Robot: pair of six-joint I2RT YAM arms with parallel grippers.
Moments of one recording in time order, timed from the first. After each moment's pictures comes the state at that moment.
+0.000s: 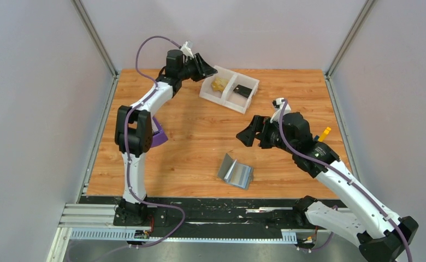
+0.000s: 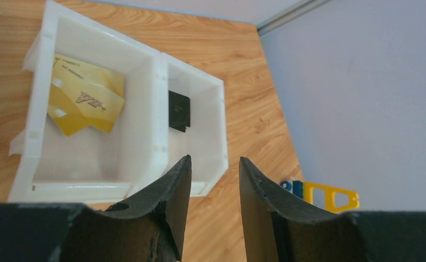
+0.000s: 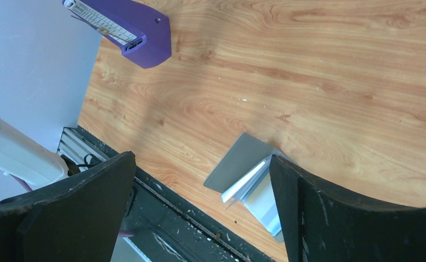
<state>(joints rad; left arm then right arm) -0.30 2.18 1.83 0.09 0.53 -0.74 0.62 0.92 0.94 -0.45 -0.10 0.60</state>
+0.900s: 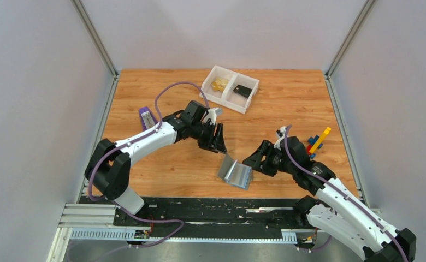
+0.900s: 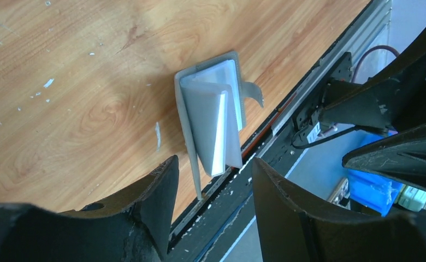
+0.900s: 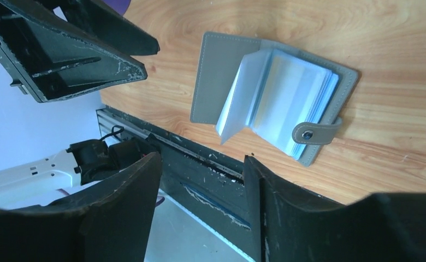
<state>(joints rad) -0.66 1.58 1.12 -0.44 0.57 -0.48 0.62 0.72 0.57 -0.49 -0.21 0.99</state>
